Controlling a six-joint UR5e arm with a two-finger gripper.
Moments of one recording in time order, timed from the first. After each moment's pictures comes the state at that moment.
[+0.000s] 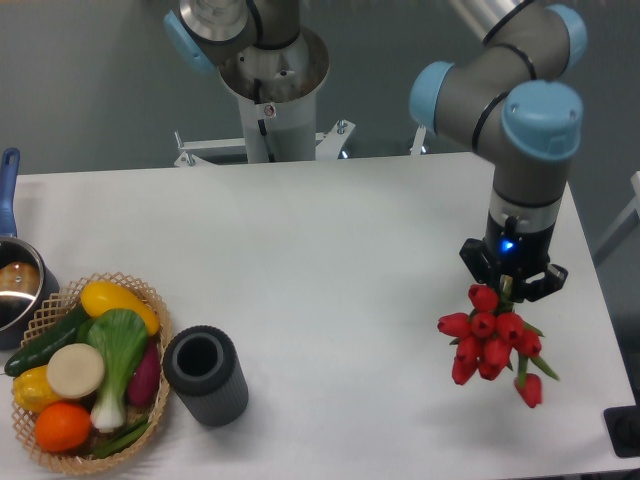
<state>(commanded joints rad) 2.69 -2.01 -1.46 -1.03 1.55 1.27</state>
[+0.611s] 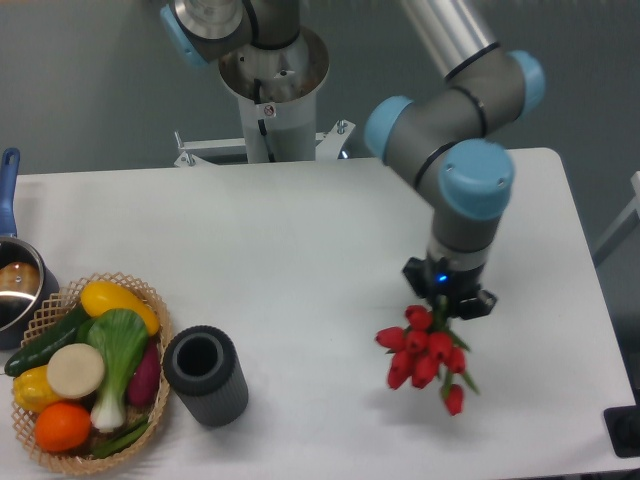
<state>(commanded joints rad) 2.55 -2.02 -1.57 -1.01 1.50 1.11</state>
